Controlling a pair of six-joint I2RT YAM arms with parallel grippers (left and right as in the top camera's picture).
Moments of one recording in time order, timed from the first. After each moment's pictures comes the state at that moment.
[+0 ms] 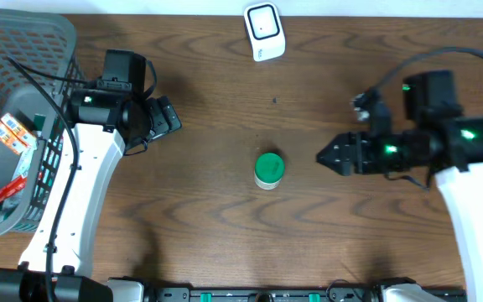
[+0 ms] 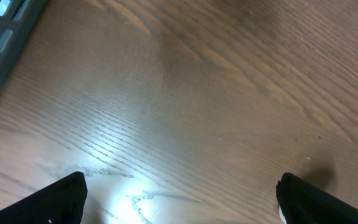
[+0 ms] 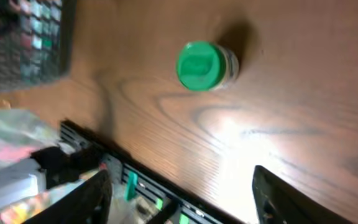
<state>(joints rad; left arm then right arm) -0.11 1.51 1.40 -1.13 -0.04 -0.56 0.15 1.35 1.44 -1.36 -0.58 0.11</state>
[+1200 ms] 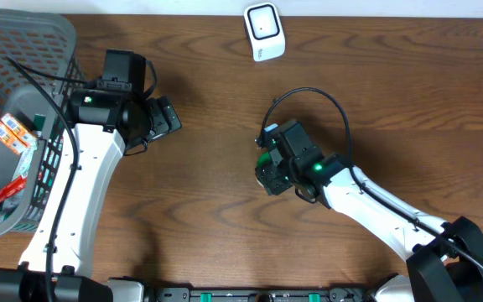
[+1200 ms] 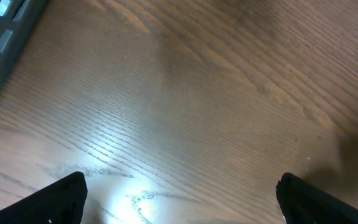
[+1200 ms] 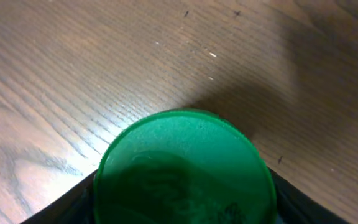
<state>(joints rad) -0.11 1.51 1.40 -1.13 -0.04 -0.56 0.62 1.58 0.90 -0.40 -0.09 0.11</state>
